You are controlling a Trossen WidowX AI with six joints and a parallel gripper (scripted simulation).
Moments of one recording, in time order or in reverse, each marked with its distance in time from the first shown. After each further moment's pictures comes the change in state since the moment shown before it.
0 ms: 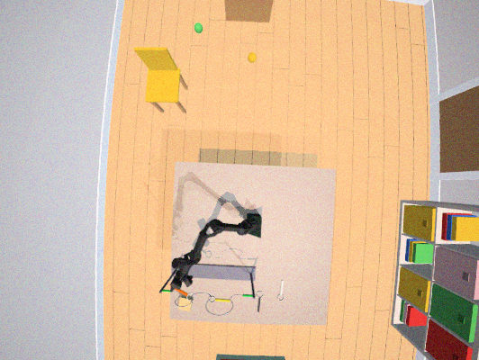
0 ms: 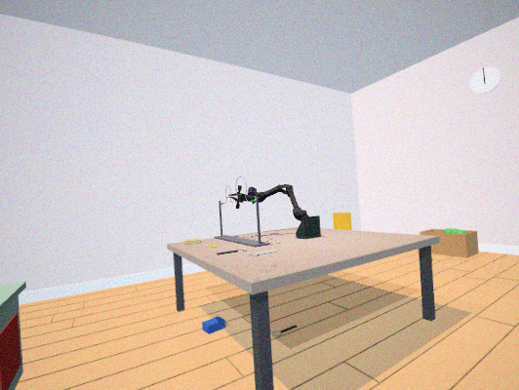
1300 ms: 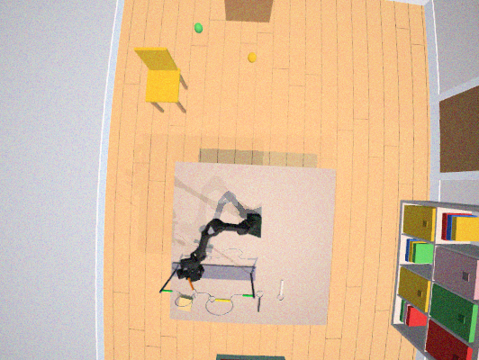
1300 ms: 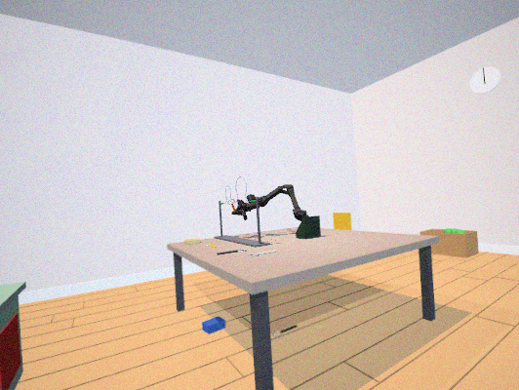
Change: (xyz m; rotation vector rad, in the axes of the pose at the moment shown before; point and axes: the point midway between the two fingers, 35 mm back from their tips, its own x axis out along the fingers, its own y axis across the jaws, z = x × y) arm -0.045 0.117 0.055 0.816 0.108 0.469
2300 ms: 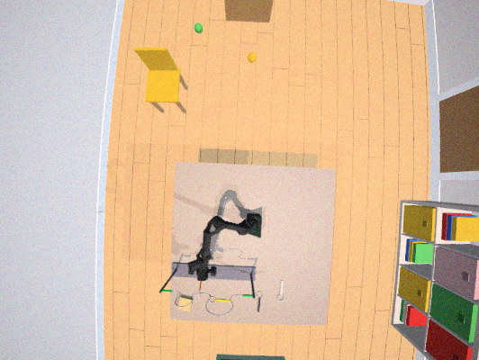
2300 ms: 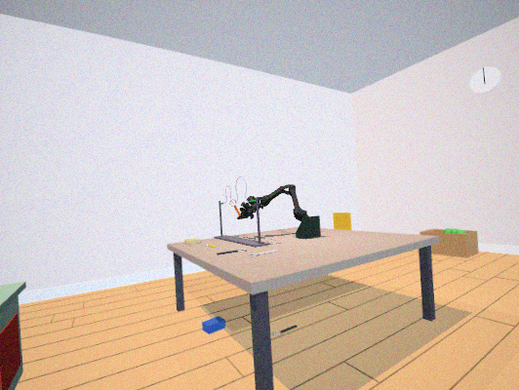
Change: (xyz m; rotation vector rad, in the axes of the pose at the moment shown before) arm -0.025 0.086 0.026 0.520 0.067 0.297
